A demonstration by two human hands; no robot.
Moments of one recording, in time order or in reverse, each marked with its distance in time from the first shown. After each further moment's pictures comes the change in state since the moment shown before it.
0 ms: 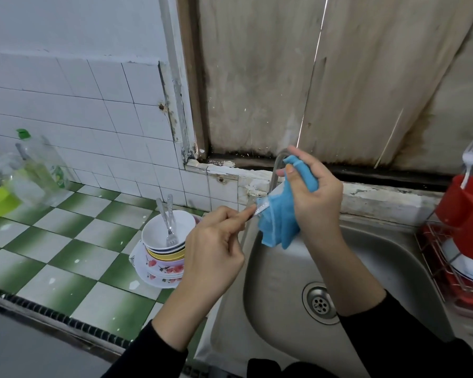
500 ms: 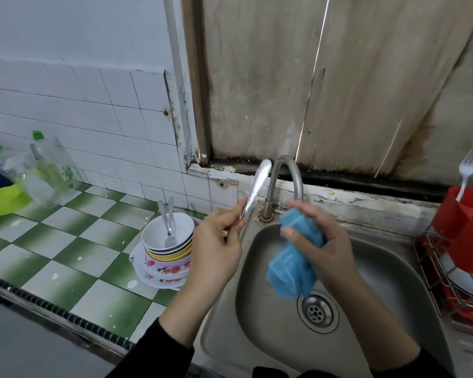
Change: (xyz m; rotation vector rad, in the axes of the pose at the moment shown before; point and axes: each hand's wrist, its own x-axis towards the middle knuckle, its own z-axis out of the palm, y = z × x) left_hand 0.005 0.019 0.019 -0.310 -0.006 -0.367; right_hand -0.032 0.019 -0.069 0.013 -0.361 0.117
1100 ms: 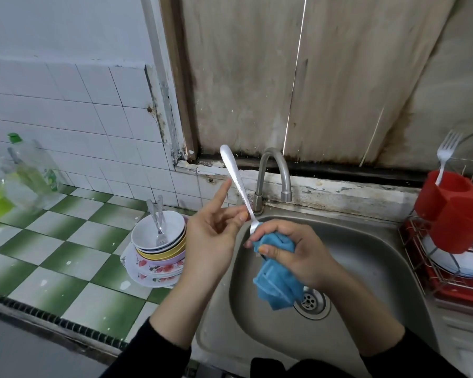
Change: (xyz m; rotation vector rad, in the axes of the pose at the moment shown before) left_hand -0.006 0.028 0.000 -0.406 -0.080 -0.207; right_hand -0.005 -0.001 0.003 -0.079 -0.418 -0.021
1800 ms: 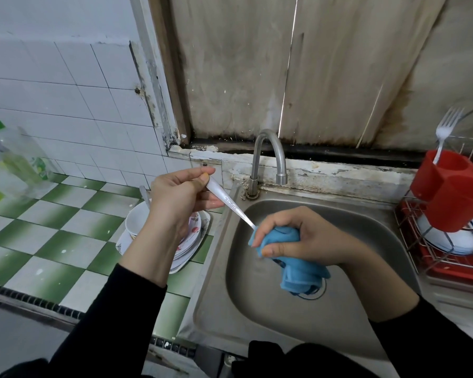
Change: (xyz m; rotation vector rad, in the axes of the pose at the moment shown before) left_hand 0.046 0.011 -0.027 -0.111 0.106 -0.239; right_hand -0.002 -0.005 -0.027 -0.079 -0.284 0.046
